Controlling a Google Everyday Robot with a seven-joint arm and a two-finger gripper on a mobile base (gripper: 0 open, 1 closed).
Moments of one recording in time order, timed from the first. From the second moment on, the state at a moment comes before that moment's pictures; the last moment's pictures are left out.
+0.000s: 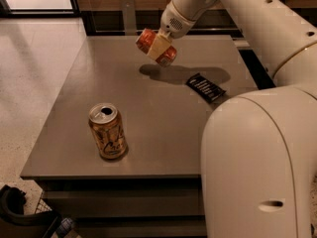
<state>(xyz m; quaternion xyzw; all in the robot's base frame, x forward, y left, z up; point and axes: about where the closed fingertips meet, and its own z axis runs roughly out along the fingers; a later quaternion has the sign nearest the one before) 0.717 -0.001 0.889 -0.58 0.76 0.15 0.24</state>
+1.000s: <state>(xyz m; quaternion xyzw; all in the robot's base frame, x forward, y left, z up) 0.699 0.040 0.824 -0.63 0.76 0.10 0.12</state>
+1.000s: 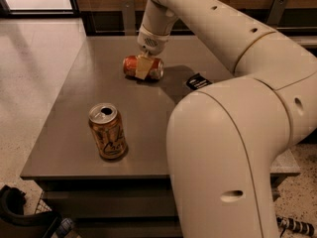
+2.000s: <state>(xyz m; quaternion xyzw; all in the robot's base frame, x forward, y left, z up) 0.700 0.041 0.828 -0.63 0.76 0.10 0.12</state>
